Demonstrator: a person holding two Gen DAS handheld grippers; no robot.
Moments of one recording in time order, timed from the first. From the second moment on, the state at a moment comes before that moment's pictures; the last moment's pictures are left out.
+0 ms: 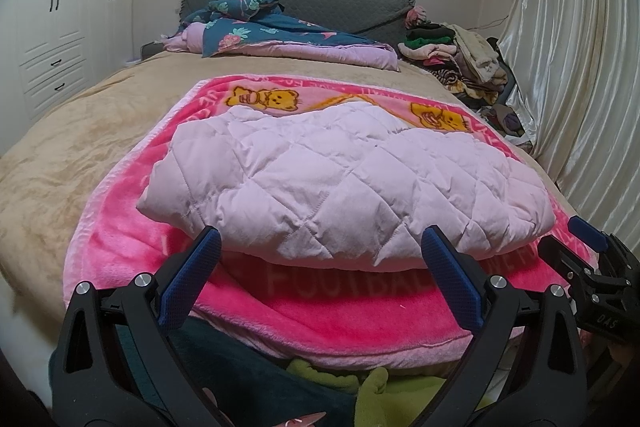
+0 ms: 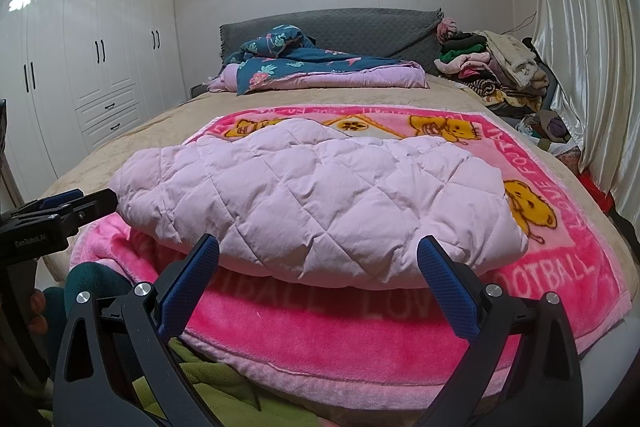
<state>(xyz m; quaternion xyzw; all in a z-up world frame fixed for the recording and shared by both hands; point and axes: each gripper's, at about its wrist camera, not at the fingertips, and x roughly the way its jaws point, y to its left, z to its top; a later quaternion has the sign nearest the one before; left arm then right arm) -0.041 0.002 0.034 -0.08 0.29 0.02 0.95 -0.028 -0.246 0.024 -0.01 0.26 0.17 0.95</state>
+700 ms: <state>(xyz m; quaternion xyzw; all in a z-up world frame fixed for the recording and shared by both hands) -0.042 0.003 0.037 -0.08 0.29 0.02 0.95 -0.028 -0.246 0.024 -0.01 0.26 0.17 0.95</state>
